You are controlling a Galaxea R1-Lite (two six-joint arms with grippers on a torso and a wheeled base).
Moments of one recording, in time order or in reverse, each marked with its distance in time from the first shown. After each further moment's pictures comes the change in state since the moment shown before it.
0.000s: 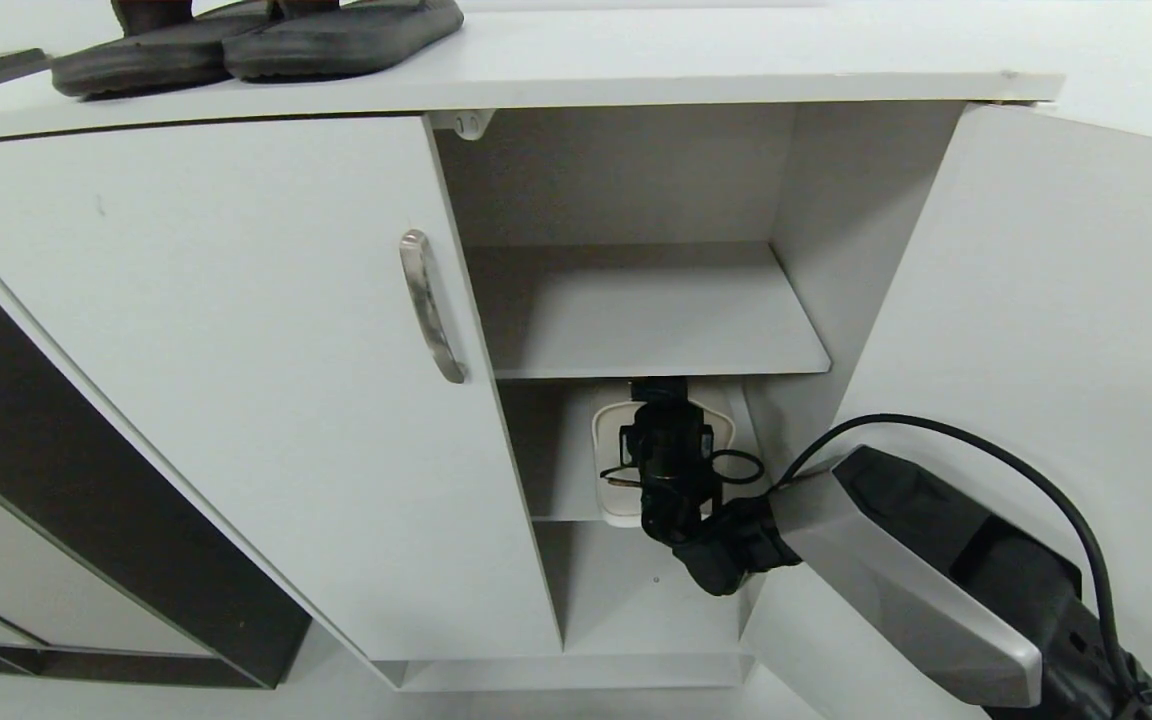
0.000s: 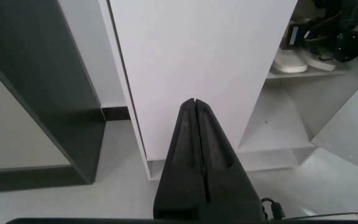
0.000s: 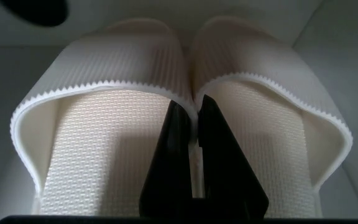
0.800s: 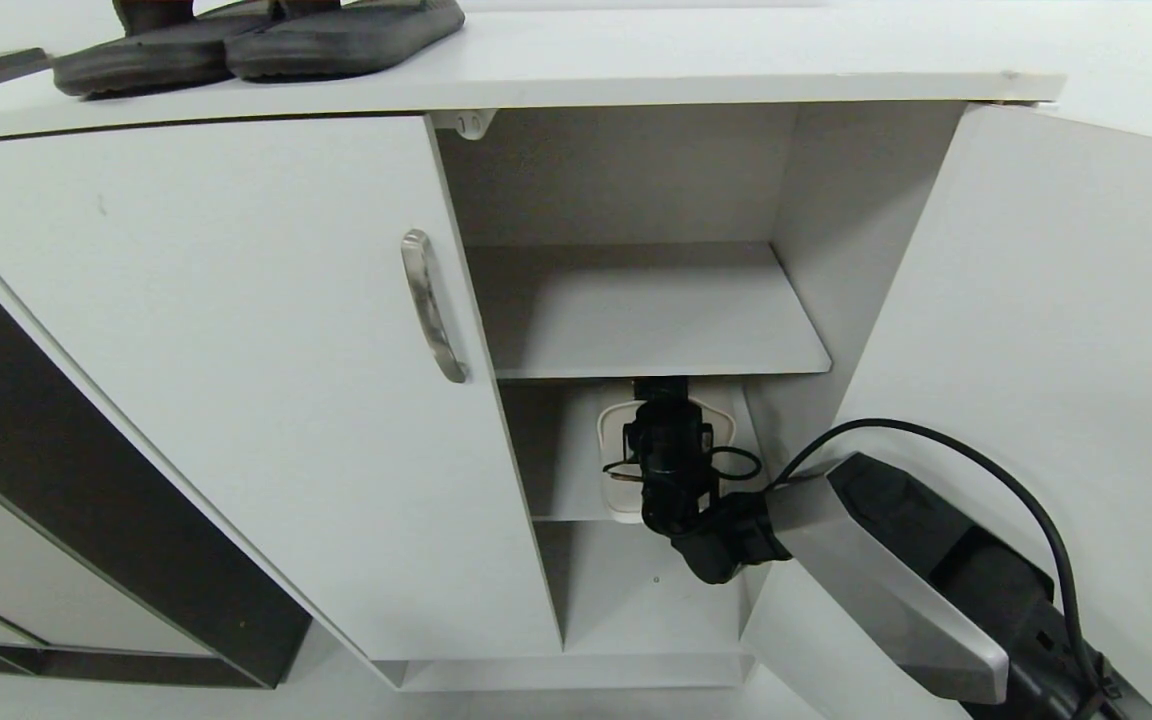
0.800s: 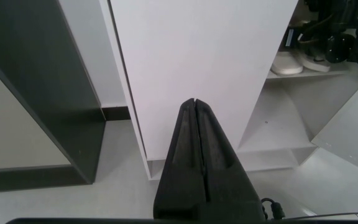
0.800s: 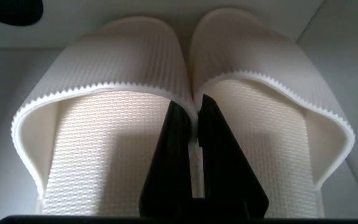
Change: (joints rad) left arm 0.000 0.000 0.000 0.000 0.000 0.000; right arm -0.029 0.066 -0.118 0.058 0.000 0.001
